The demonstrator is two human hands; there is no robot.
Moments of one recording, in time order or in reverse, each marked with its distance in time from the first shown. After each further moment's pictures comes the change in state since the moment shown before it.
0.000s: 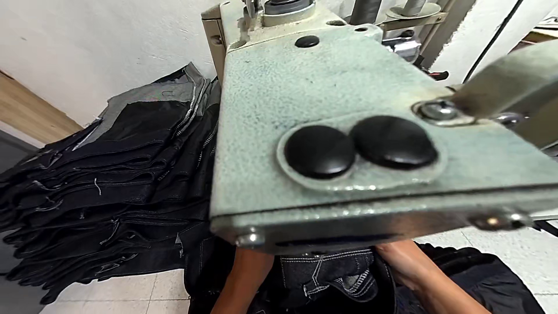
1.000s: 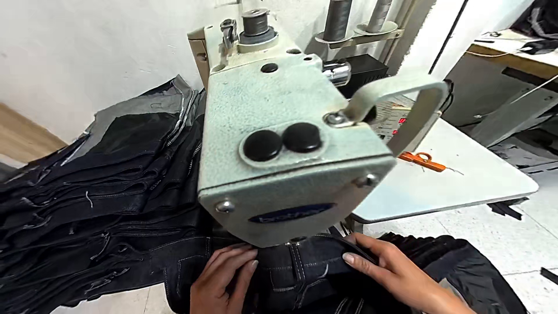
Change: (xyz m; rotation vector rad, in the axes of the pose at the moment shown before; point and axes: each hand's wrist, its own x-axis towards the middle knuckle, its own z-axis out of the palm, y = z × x) left_hand -0.043 -0.013 -0.051 -0.254 0.037 0.172; right_hand -0.039 0.039 -0.051 -0.673 -0.172 -0.253
